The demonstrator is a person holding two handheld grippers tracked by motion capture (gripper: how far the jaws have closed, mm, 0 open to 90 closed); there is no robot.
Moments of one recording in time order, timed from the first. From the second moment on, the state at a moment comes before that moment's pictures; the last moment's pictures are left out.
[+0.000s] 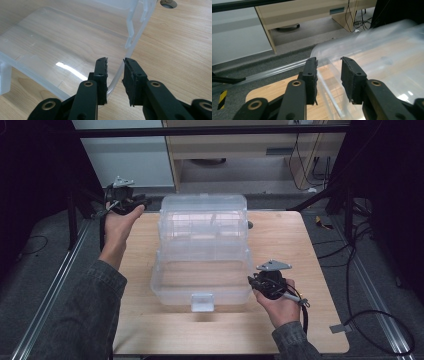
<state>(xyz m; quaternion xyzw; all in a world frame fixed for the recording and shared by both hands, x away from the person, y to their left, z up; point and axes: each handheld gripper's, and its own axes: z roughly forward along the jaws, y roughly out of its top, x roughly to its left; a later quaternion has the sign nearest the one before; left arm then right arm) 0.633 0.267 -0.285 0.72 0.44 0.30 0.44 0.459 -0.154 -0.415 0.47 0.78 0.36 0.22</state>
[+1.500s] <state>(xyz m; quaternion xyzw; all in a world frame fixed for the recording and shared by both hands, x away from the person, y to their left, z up) 0.505 0.329 -0.455 0.75 0.48 0.26 0.37 0.457 -0.209 -0.377 0.46 0.77 0.36 0.25</state>
